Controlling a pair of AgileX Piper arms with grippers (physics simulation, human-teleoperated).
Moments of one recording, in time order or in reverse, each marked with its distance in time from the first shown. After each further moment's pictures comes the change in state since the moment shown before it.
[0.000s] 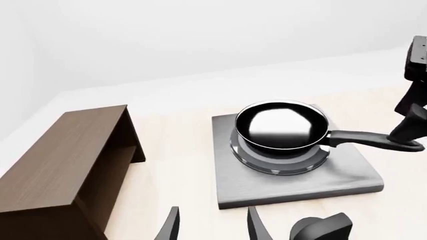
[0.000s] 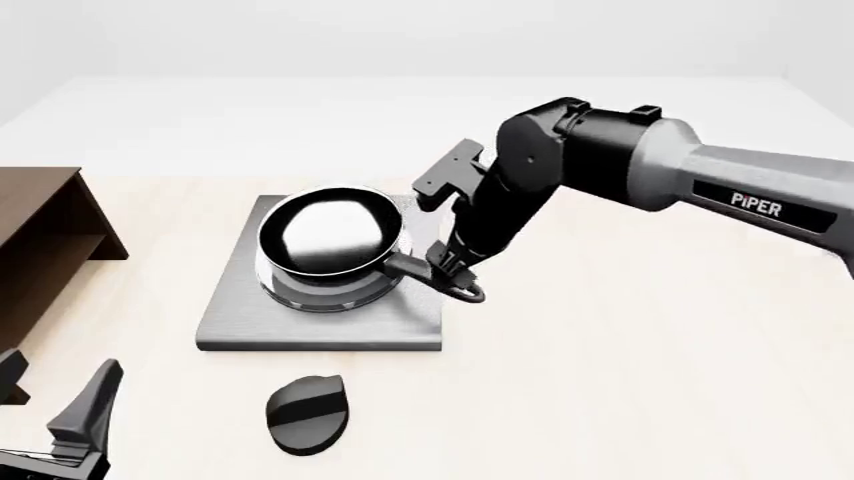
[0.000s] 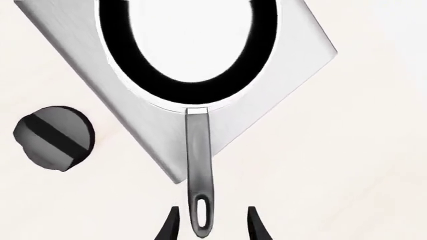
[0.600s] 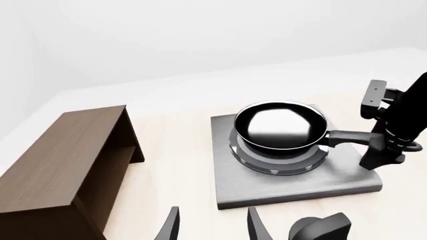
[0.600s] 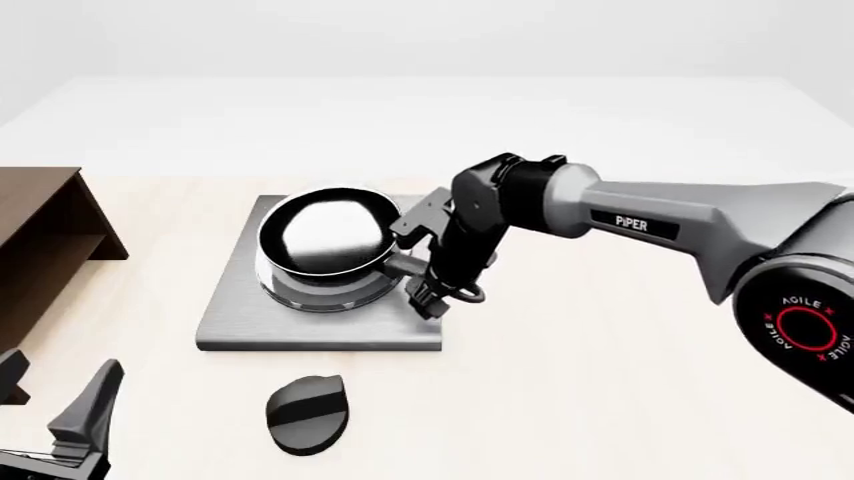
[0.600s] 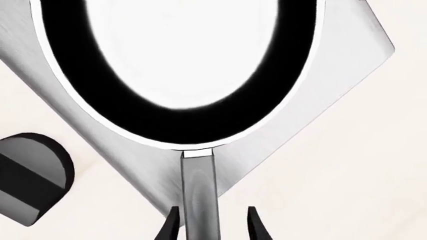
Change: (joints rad) left arm -0.005 0.000 0.000 -0.001 -0.002; right arm 0.014 0.222 -0.062 -0.059 0.059
